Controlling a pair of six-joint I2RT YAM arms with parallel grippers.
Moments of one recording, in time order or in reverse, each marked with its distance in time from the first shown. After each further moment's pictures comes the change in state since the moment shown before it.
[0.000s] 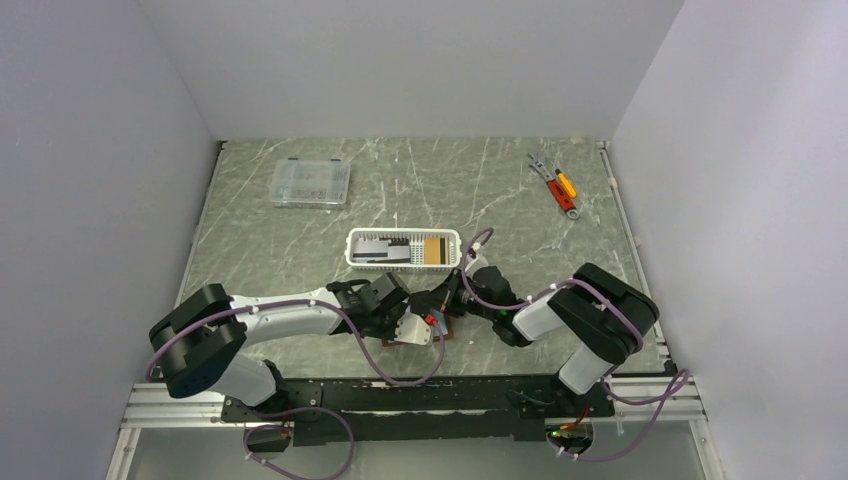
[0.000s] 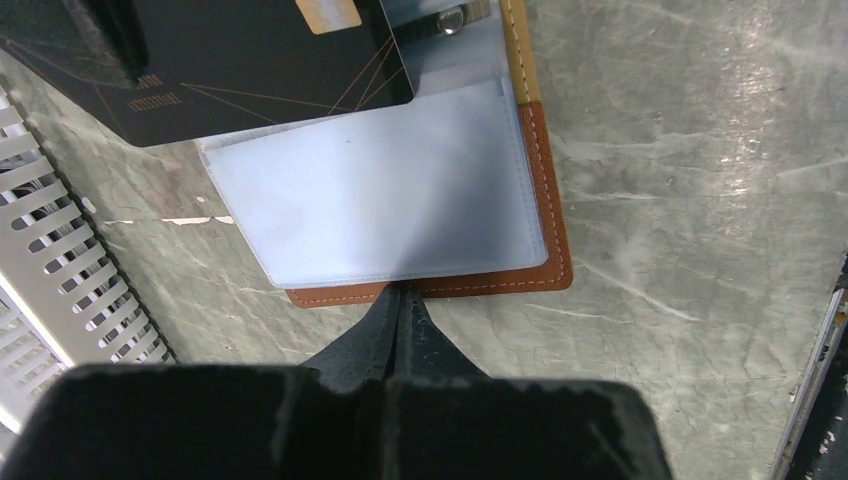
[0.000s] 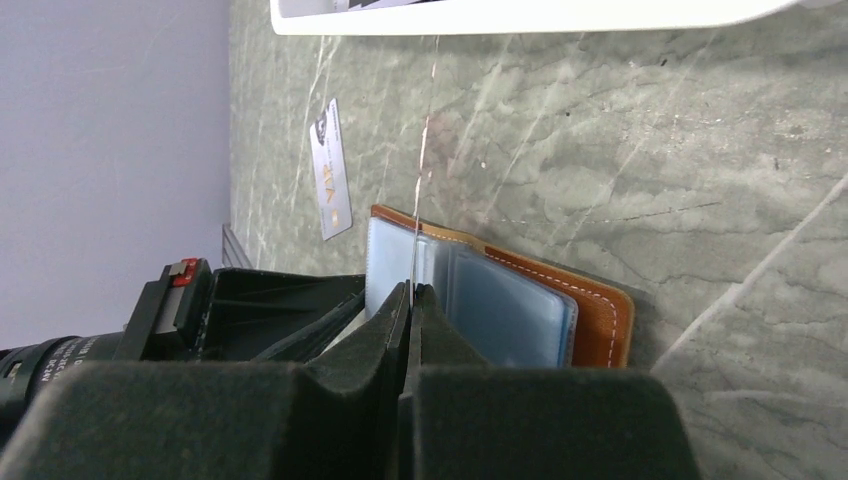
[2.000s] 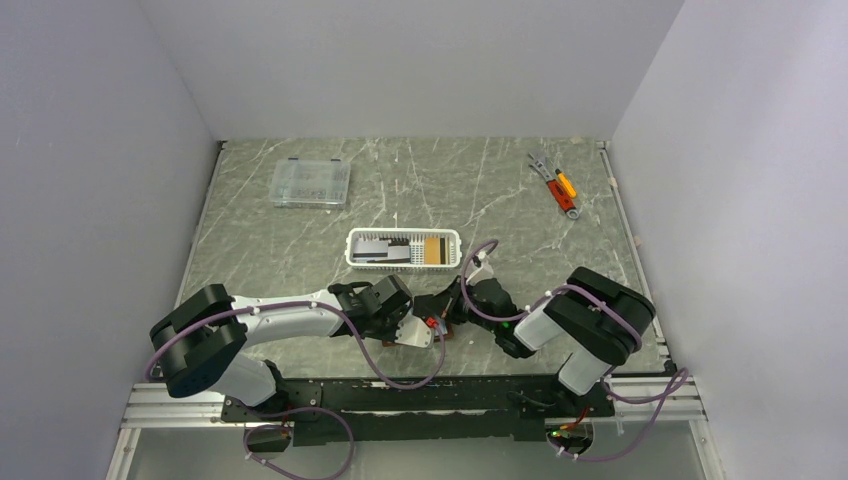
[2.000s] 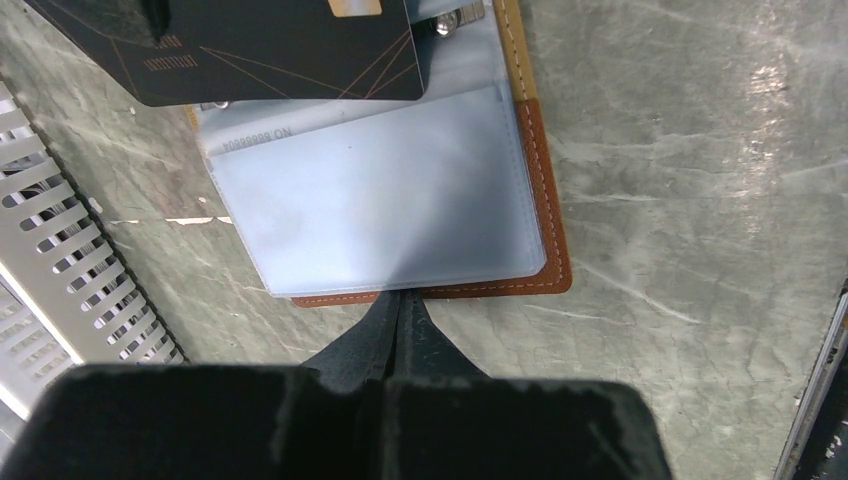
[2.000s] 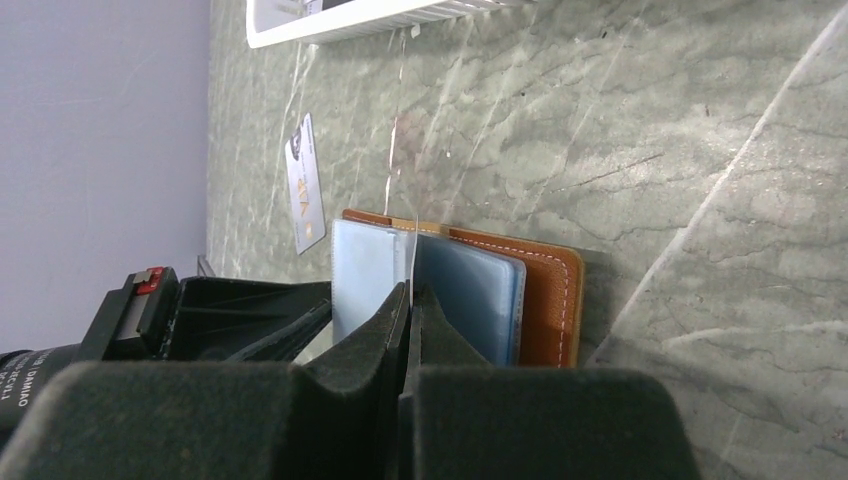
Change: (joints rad) left arm -0.021 0.002 -0.002 0.002 -0.031 0.001; right arm 0.073 0.000 -0.071 0.079 0.172 0.008
